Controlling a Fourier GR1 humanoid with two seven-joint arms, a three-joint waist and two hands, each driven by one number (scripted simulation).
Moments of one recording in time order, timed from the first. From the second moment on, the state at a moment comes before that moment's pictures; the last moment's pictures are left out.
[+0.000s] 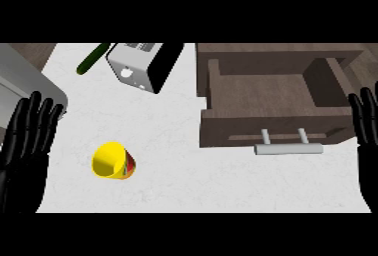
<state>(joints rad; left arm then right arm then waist) 0.08 0.09 0.00 -2.10 0.01 -0.01 0.02 0.02 -0.08 -0.07 -2.10 0.00 0.00 0.02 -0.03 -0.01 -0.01</state>
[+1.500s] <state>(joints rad) 0.04 0.03 -0.06 -2.02 0.23 -0.17 0.04 -0.07 -0.06 0.00 -2.07 -0.10 0.08 0.12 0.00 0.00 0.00</state>
